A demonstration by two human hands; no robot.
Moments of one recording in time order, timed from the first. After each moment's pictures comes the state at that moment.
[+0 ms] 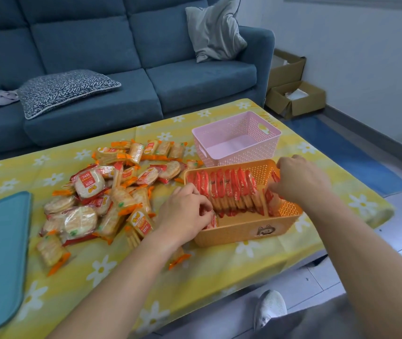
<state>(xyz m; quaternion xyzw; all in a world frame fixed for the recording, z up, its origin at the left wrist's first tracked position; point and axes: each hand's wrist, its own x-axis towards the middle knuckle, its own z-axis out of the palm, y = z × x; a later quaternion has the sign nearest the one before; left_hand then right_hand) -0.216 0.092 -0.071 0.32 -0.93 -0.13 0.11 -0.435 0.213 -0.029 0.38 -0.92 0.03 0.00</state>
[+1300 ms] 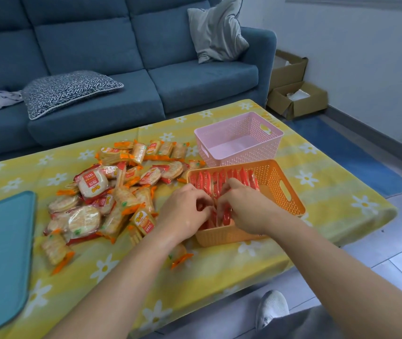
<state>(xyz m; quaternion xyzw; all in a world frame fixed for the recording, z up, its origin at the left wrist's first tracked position) -0.213 0.089 -0.066 0.35 -0.90 -0.23 0.13 -0.361 0.191 -0.053 0.63 -0.75 0.11 -0.15</state>
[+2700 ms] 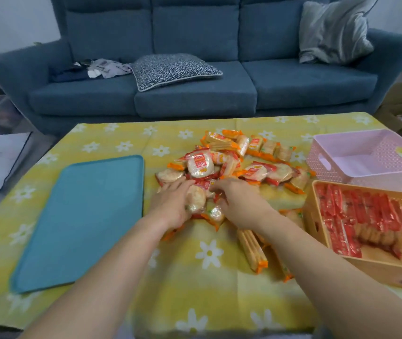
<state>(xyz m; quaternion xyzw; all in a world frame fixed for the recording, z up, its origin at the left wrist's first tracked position) 0.017 -0.068 -0.106 0.51 -0.85 -0.14 0.02 -0.161 0.016 -0.064 0.69 -0.68 0.16 -0.17</state>
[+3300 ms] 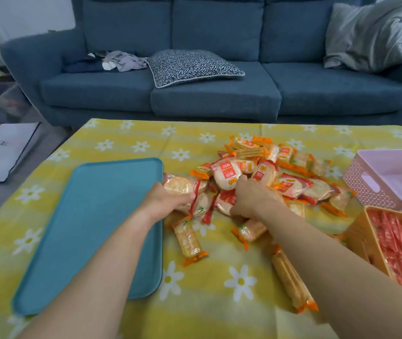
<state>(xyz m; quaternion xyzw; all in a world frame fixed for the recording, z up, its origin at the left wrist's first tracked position) 0.080 -0.136 -0.111 0.64 -0.59 -0.46 0.19 -0.141 -0.086 -0.095 0.60 -0.79 -0.02 -0.15</state>
